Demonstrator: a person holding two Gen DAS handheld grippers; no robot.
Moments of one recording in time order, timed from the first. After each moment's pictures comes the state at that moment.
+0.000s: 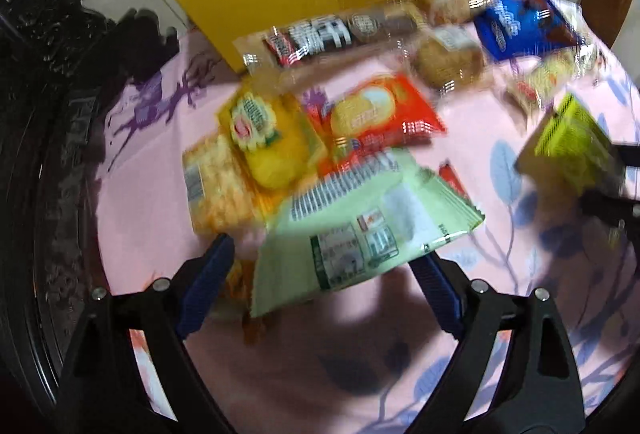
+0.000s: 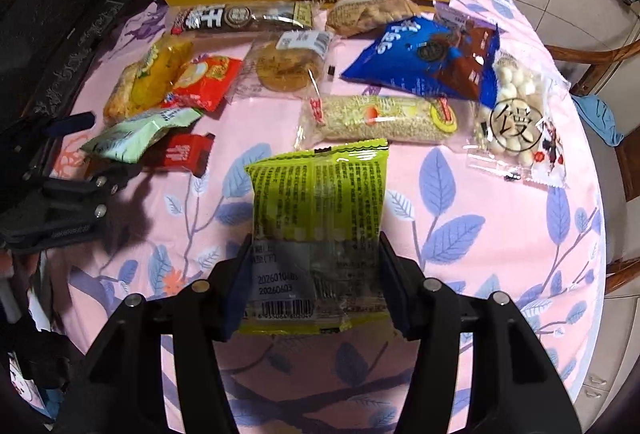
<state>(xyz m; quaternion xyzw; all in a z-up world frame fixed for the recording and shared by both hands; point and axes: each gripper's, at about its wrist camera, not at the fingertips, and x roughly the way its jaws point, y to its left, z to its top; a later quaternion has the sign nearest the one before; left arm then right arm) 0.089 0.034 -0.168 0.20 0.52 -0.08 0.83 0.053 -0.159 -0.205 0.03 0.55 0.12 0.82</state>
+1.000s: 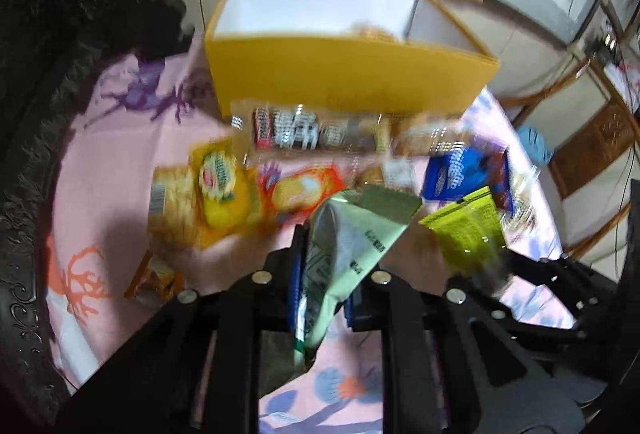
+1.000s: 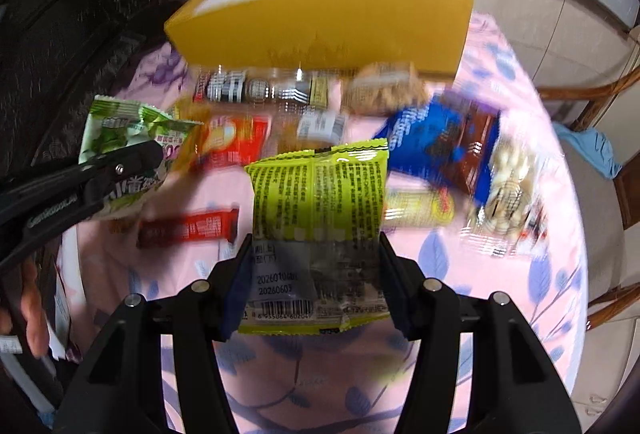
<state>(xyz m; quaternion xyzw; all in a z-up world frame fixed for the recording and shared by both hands) 0.095 0.012 -0.097 -0.03 0.49 -0.06 0.87 0.080 -0.159 -0.155 0.03 0.50 0.13 0.86</state>
